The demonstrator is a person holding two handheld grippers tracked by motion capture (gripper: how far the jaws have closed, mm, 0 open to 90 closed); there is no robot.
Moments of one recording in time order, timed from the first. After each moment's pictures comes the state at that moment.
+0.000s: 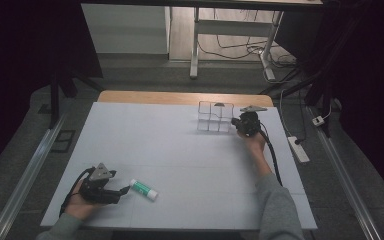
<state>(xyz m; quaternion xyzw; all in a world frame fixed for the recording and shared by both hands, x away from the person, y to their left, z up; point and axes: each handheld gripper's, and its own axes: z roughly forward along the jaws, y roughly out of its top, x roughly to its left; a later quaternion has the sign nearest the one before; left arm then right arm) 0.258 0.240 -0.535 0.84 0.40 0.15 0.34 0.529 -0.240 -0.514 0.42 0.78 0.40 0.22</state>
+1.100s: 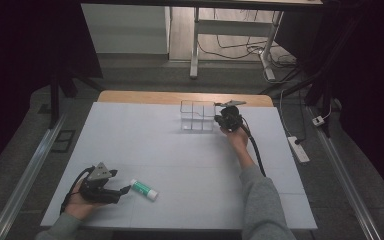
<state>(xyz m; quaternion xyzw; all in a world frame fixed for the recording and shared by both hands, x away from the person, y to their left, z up) 0.258 0.241 -0.532 0.84 0.38 0.15 0.36 0.537 -0.174 -0.507 0.40 0.80 0.38 0.21</state>
